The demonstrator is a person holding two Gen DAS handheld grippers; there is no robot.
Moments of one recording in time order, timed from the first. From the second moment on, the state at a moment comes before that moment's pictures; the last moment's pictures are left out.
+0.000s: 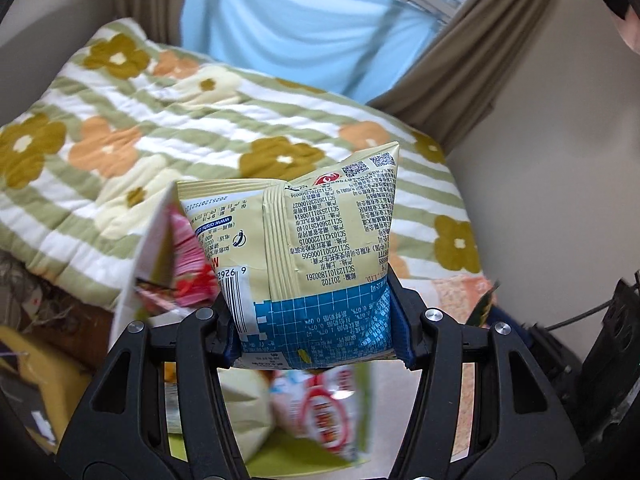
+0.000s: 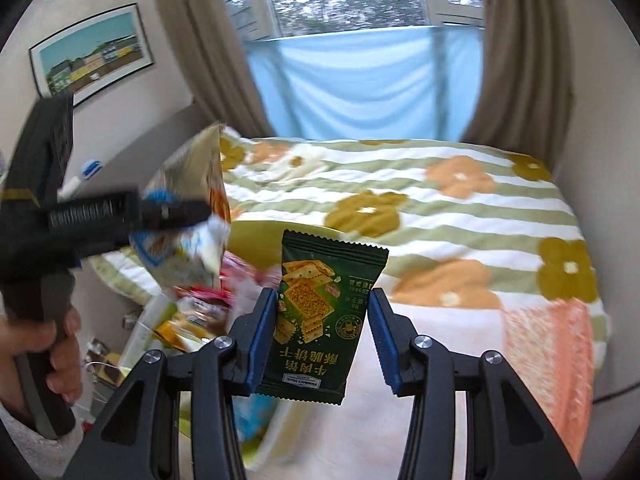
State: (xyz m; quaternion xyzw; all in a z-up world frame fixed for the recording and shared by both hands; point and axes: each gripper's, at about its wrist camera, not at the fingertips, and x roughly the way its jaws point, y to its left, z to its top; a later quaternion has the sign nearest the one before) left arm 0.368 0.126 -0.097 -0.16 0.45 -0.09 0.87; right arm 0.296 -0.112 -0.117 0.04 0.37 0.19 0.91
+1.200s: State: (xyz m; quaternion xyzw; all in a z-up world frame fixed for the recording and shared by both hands) left arm 0.364 0.148 -0.168 -0.05 0.50 0.00 0.86; right arm 0.402 -0.055 -0.178 0.03 0.48 0.23 0.85
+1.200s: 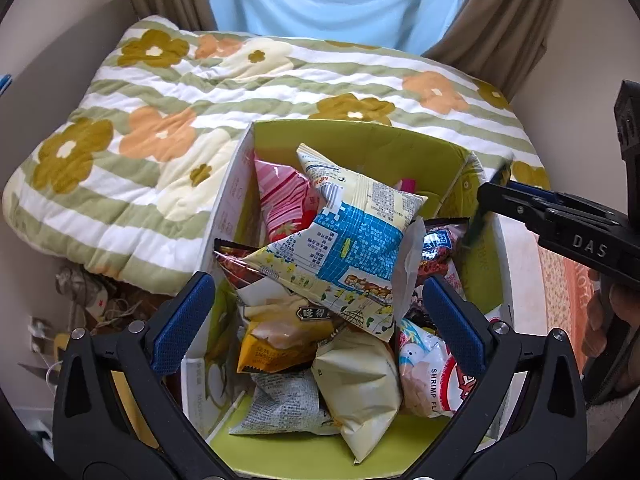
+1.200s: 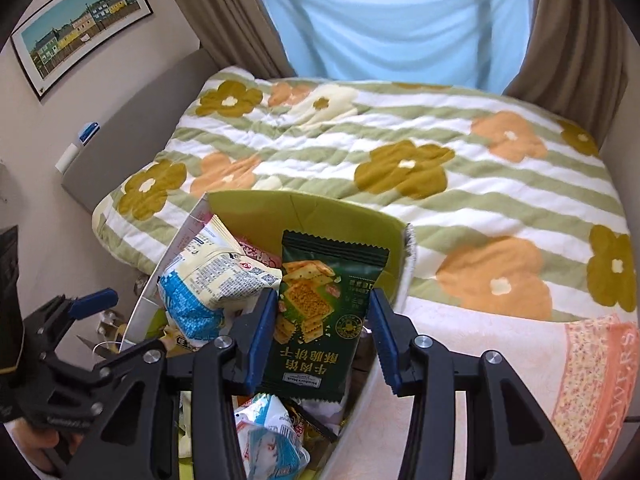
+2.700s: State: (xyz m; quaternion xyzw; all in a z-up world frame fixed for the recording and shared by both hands) left arm 0.080 0.094 0.010 0.01 0.24 -0.04 0.97; right arm 0.081 -0.129 -0.018 0.01 0.24 0.03 0.97
